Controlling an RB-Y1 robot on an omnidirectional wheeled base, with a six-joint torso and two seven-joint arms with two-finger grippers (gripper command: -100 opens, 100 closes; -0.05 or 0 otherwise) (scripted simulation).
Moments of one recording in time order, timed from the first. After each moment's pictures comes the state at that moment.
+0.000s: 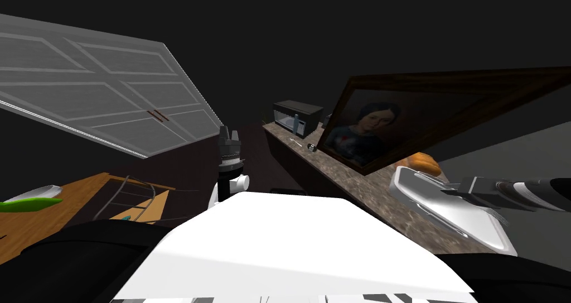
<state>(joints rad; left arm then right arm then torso) 0.46 -0.02 0.07 -2.29 -0.04 -0.50 -0.06 0.65 -1.86 0.17 -0.88 0.59 -0.90 0.22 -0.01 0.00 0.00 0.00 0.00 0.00</state>
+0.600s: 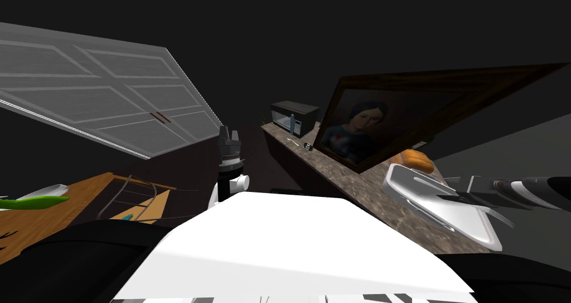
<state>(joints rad) 0.46 -0.02 0.07 -2.29 -0.04 -0.50 -0.06 0.64 -1.86 0.16 -0.89 0.60 -0.92 0.23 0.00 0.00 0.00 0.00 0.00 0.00</state>
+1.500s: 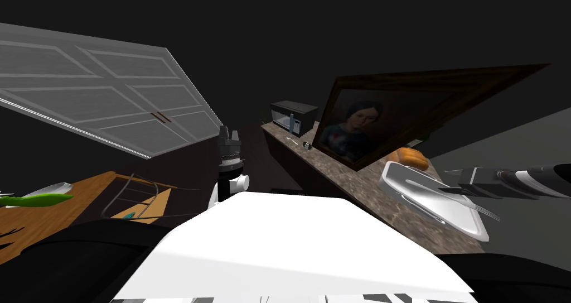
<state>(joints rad) 0.46 -0.02 0.07 -2.29 -0.04 -0.50 -0.06 0.63 -1.93 0.14 -0.87 0.60 -0.97 0.19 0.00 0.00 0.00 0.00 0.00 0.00</state>
